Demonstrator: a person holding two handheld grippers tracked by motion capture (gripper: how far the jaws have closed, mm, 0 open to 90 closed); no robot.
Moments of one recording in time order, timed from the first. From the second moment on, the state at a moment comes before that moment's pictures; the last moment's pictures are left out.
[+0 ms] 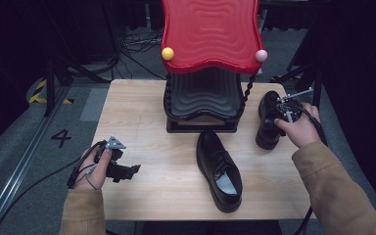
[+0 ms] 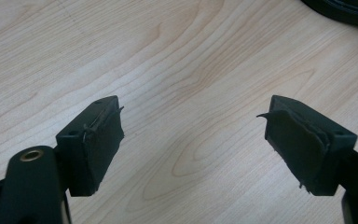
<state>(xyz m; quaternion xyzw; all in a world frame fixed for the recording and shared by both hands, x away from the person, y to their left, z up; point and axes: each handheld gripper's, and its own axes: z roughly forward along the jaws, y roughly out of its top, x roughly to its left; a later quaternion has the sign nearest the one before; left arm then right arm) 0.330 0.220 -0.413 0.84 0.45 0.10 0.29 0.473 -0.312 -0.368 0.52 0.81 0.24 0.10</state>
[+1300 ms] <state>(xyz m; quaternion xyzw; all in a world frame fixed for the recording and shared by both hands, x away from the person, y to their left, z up) 0.338 0.218 -0.416 0.84 0.45 0.10 0.29 0.481 -0.315 -0.393 0.50 0.84 0.18 0.05</state>
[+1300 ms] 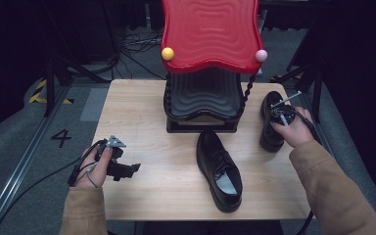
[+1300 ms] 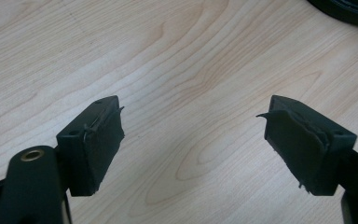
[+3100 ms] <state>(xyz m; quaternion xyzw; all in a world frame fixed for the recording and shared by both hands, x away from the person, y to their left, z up) 0.346 0.204 -0.415 0.85 0.43 0.09 0.28 0.302 -0.228 -0.395 0.24 0.95 0.18 0.04</state>
